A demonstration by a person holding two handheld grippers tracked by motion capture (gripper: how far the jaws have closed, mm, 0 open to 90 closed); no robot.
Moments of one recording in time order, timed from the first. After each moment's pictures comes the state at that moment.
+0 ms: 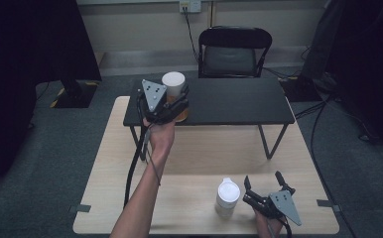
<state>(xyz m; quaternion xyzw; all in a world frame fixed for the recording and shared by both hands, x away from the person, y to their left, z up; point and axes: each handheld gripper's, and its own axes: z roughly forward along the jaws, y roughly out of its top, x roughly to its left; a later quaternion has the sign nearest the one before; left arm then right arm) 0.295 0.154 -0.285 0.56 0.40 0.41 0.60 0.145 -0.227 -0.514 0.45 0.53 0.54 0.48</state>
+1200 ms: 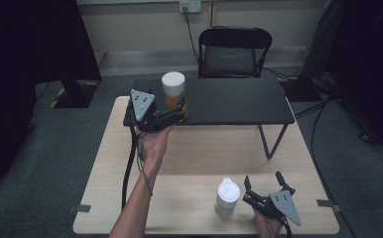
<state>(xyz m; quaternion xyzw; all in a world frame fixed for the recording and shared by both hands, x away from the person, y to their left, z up) 0.278 0.173 -0.305 0.55 0.42 0.39 0.61 0.145 -0.226 -0.514 0.46 0.53 0.53 0.48</state>
